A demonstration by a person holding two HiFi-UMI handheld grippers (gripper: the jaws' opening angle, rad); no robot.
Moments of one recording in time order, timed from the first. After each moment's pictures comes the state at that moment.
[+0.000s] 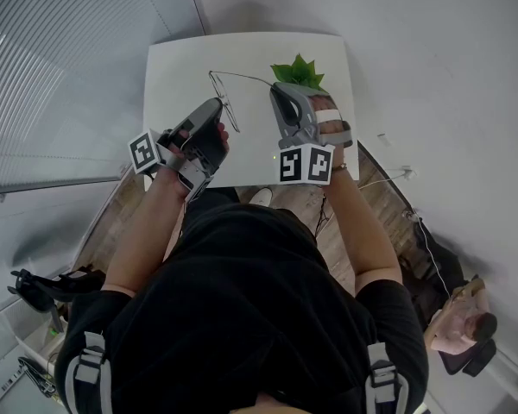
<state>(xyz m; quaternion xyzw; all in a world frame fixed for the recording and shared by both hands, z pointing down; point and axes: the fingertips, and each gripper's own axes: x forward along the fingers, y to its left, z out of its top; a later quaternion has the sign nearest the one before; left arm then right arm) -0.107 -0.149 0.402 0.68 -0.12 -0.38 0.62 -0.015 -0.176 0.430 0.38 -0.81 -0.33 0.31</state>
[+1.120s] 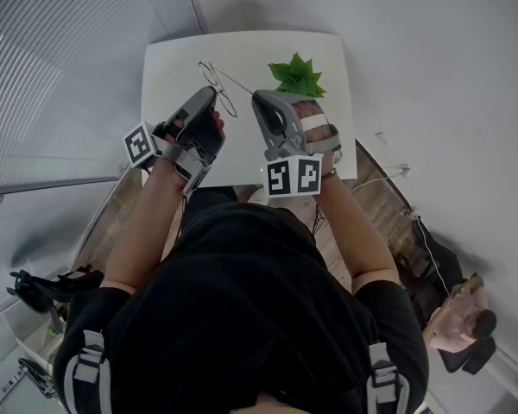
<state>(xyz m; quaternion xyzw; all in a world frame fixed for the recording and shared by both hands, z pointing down) -0.115 -0.152 0.386 0.68 -0.14 -0.39 0.61 -0.047 -0.136 0.408 0.35 -0.82 -0.34 0.28</state>
